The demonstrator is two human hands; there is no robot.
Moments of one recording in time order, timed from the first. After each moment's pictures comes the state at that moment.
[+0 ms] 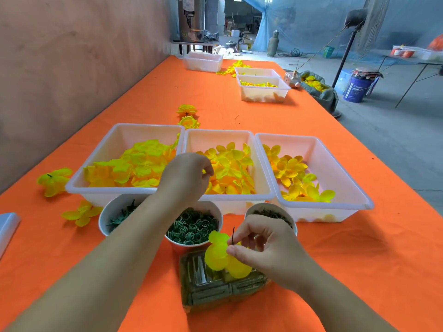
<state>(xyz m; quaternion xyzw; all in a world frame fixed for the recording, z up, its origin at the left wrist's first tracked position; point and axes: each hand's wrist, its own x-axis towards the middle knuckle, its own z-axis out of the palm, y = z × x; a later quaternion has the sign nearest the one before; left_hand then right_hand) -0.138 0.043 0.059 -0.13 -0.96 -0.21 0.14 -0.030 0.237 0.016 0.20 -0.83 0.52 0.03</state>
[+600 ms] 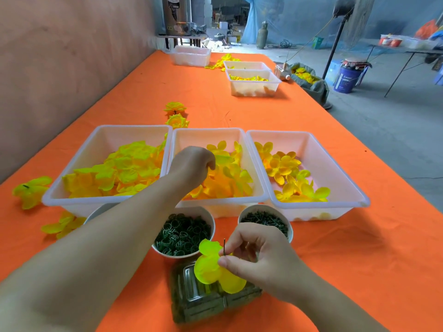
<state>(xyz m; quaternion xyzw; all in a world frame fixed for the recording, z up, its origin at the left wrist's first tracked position) -0.228 0.063 0.025 -0.19 -0.97 -0.14 0.11 -0.033 0.239 0.011 0.20 -0.79 0.58 -0.03</state>
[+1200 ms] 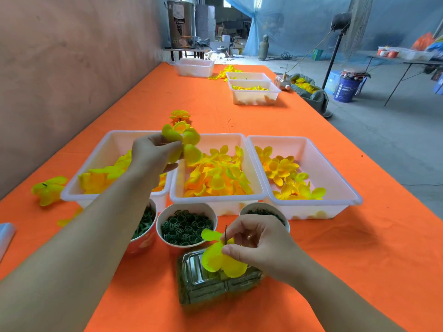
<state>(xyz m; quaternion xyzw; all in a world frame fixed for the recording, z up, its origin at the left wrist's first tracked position) -0.172 0.011 0.078 0.07 -0.73 -0.68 0.10 -0.029 0.241 0.018 0.19 -0.81 0.56 -0.03</state>
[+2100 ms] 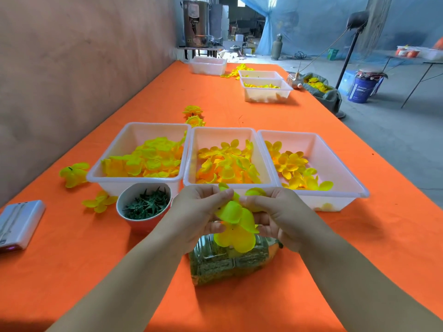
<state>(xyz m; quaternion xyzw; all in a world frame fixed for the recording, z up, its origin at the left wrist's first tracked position) -0.020 0.057 0.065 0.02 -0.66 -0.74 -0.15 -0.024 0.231 0.059 -0.02 -0.68 0.72 -0.17</state>
